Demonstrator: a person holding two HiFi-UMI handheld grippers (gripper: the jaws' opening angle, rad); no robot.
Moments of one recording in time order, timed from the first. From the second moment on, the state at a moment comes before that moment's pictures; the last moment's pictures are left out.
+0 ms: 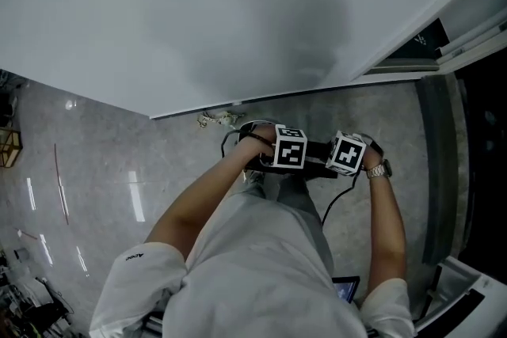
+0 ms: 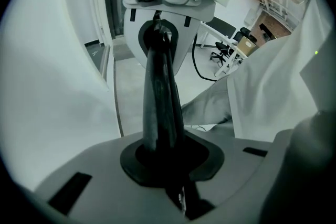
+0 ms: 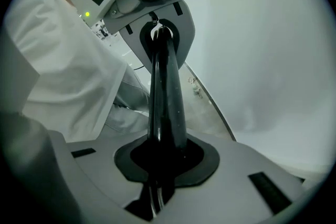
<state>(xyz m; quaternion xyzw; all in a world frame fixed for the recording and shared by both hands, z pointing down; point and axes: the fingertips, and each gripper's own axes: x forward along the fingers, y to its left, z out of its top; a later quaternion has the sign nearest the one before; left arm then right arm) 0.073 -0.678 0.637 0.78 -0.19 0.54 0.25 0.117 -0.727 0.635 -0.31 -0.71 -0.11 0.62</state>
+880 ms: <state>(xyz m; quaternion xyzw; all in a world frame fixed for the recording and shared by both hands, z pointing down) -0.044 -0.776 0.644 0.73 -0.30 0.50 0.35 -0.006 -0.827 0.636 -0.44 -0.65 -0.21 0.58</state>
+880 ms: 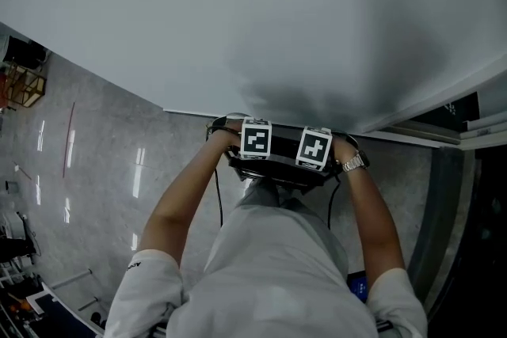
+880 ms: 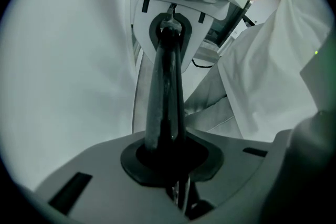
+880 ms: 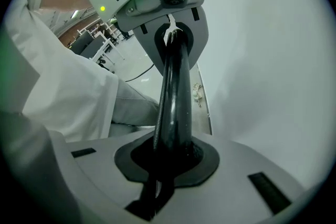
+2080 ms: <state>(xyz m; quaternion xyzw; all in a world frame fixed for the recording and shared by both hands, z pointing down) -0.146 -0.858 0.641 0.69 -0.35 0.54 0.32 -0.104 -0.950 0.575 -0.37 -0.71 -0.26 0.54</state>
